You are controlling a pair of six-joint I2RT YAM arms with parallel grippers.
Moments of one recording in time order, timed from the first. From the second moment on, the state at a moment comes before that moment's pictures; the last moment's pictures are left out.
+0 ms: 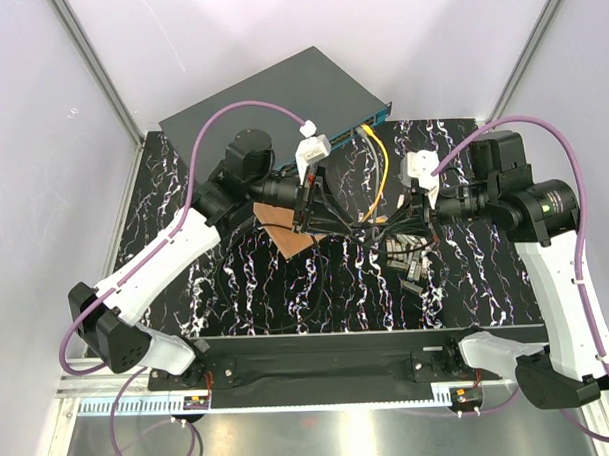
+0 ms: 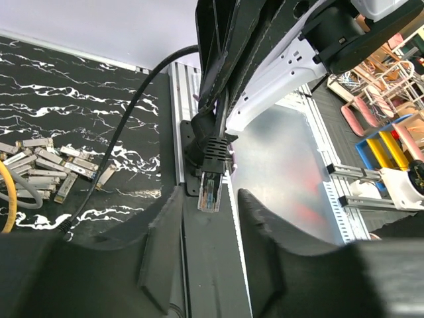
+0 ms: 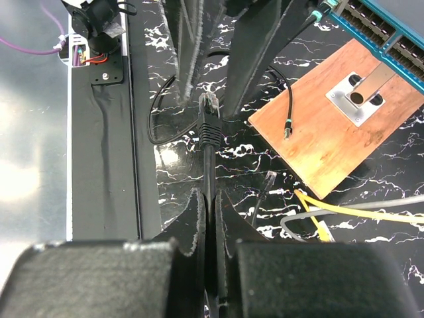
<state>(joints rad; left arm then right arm) -0.70 1.42 1.45 -0.24 1.08 -0.27 0.31 1.15 1.68 -1.27 -0.94 -0.74</state>
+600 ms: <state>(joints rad) -0.72 1.46 1.59 -0.51 1.02 0.02 0.38 1.25 1.71 -1.33 -0.91 -0.72</state>
